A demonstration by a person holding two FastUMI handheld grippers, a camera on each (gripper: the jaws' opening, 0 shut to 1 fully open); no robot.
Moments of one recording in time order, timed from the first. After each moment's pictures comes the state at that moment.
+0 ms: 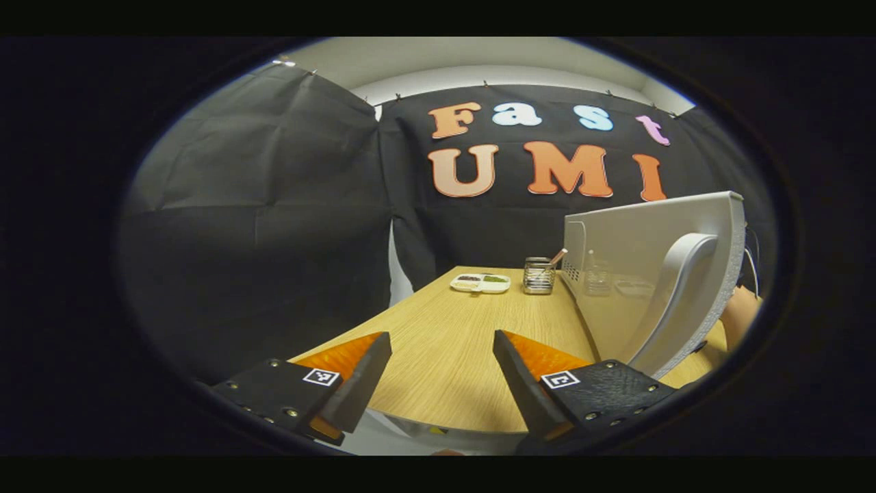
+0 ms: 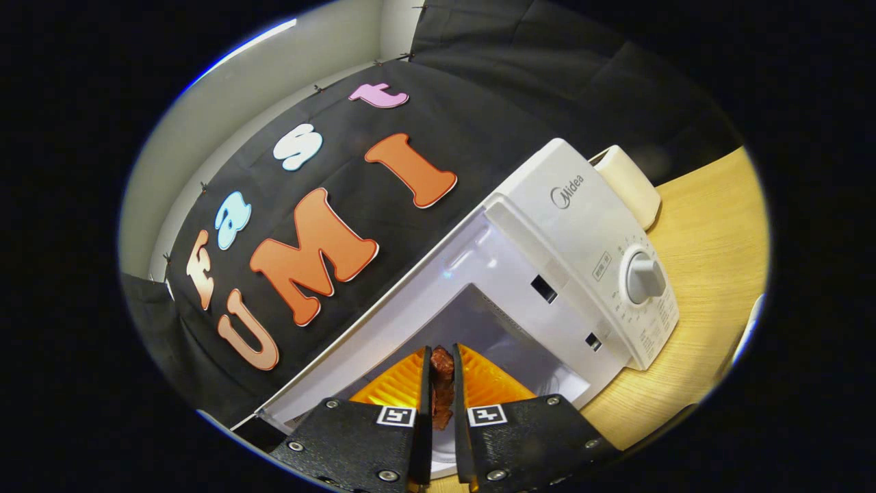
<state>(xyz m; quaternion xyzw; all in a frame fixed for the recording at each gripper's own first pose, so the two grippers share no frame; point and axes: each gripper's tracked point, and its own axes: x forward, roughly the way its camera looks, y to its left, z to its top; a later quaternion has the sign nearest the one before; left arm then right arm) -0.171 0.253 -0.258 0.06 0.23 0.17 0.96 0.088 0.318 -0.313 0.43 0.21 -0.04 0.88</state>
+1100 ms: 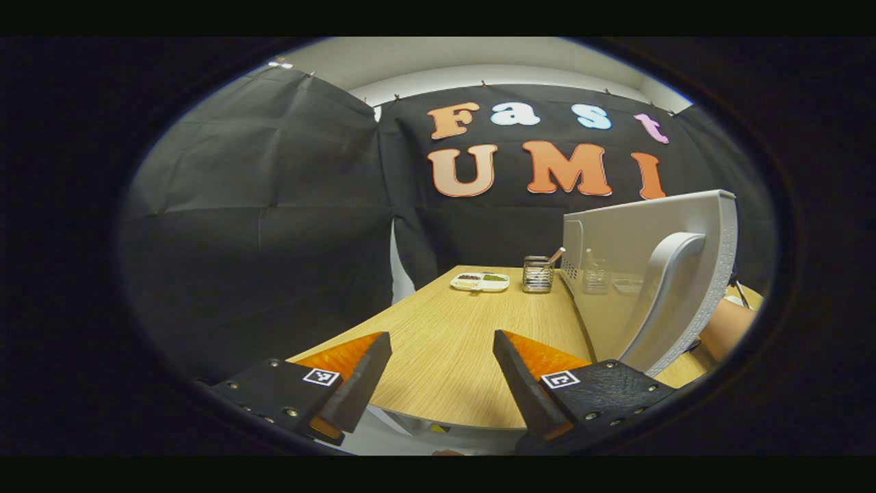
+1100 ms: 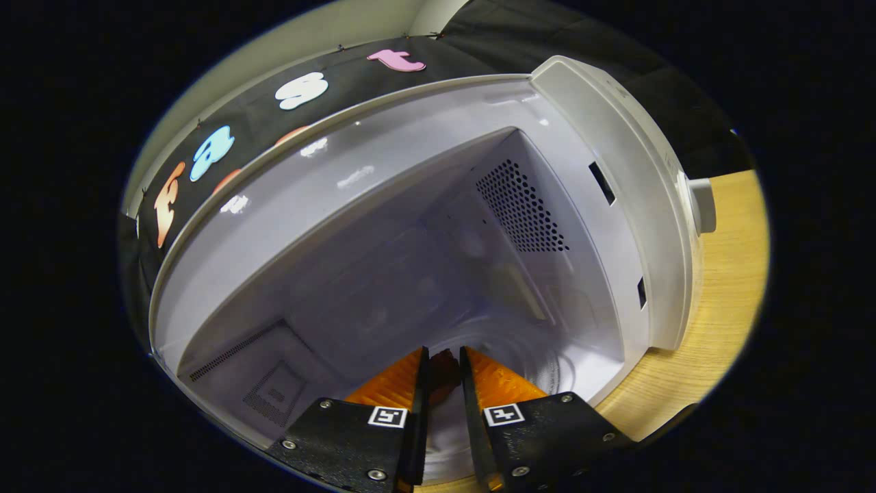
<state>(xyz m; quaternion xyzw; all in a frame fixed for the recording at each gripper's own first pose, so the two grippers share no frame) -0.178 0.242 -0.246 0.07 0.23 0.17 0.96 0.096 0.358 -0.402 0.30 0.31 -0.06 0.90</state>
